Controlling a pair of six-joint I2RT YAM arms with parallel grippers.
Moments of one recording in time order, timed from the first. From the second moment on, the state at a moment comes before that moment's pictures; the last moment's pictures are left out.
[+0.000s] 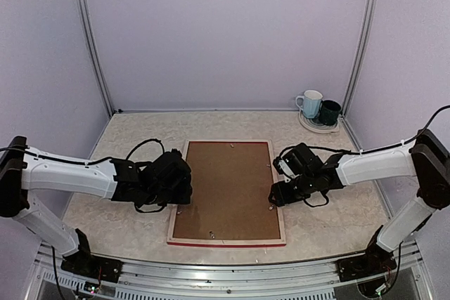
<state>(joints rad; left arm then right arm) -1.02 1.46 0.82 -0.34 -0.43 -0.81 0.77 1.55 0.77 -0.24 -0.02 0.44</state>
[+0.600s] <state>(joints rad) -1.19 1.88 1.25 -0.25 -0.28 -0.67 0.78 1.56 0.77 -0.24 -0.04 0.45</state>
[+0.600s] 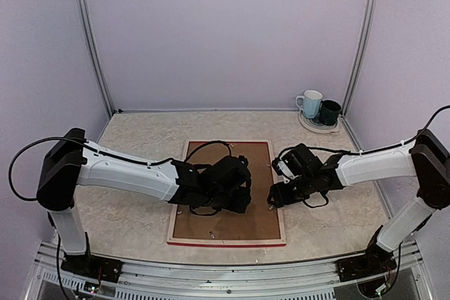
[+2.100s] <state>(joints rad) -1.20 2.02 1.27 -0.16 -0.17 -0.68 0.80 1.59 0.74 -0.20 -0.05 0.41</state>
